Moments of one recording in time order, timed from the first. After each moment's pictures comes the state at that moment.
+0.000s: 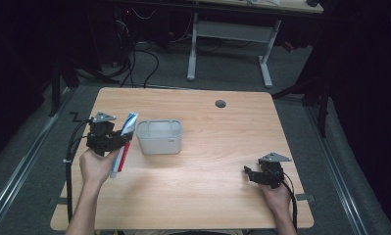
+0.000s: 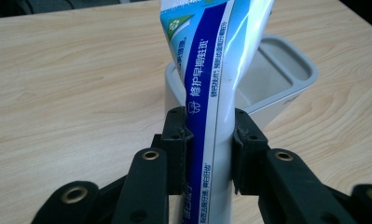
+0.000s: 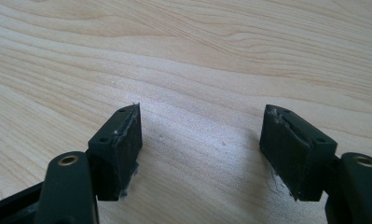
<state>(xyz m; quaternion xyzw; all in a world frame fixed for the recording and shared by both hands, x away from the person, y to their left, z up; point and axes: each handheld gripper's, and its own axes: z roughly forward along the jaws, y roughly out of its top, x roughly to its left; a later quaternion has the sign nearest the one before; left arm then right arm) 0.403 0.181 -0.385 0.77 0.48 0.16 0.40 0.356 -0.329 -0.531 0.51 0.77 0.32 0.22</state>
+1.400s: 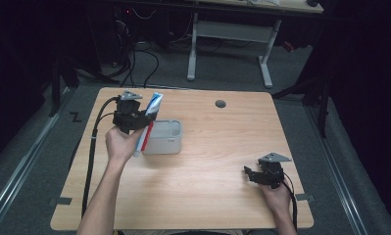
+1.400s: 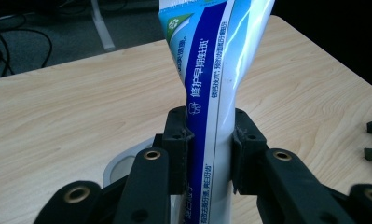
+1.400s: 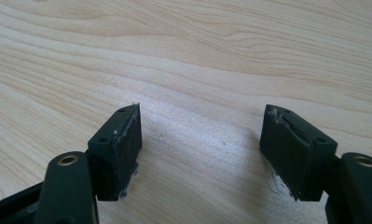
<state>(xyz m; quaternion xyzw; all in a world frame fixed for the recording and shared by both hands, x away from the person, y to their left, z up) 0.446 0.120 -0.354 0.77 0.44 0.16 0.43 0.356 -0.329 -0.531 0.51 0.77 0.32 0.22</state>
